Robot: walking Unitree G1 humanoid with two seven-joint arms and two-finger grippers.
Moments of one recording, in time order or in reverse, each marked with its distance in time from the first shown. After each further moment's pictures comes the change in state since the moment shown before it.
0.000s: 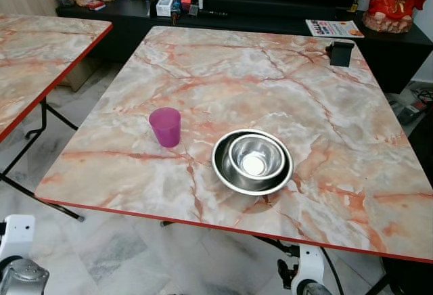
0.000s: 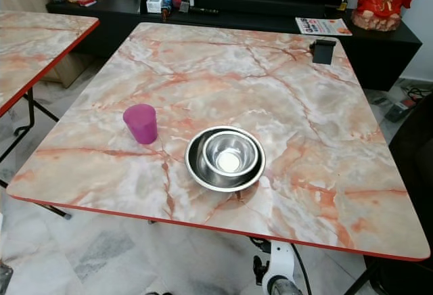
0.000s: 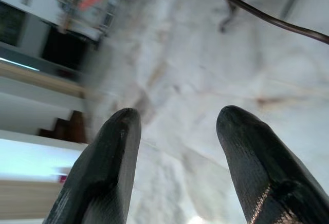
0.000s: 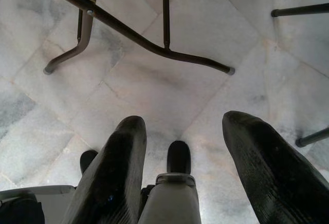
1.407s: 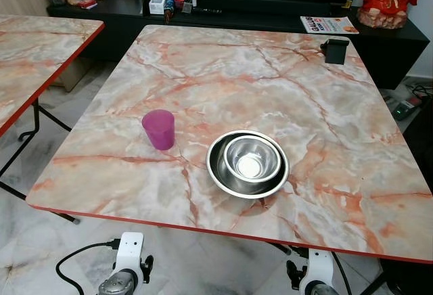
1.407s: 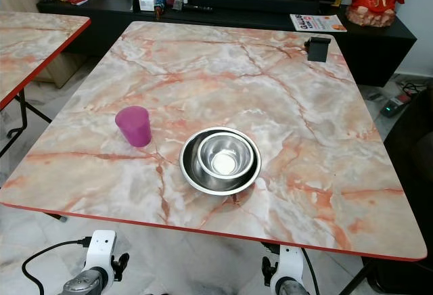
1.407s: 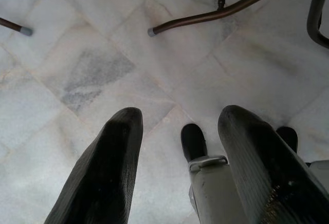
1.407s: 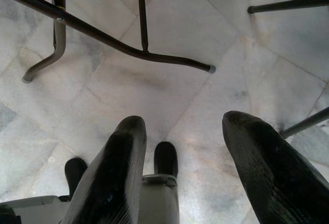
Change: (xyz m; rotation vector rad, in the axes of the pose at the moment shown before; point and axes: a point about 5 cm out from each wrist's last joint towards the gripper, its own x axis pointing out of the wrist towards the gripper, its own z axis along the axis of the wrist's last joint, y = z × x) left arm -0.105 -0.139 0.009 -0.268 0.062 -0.958; right arm -0.002 -0.015 0.001 0.019 -0.003 -0.050
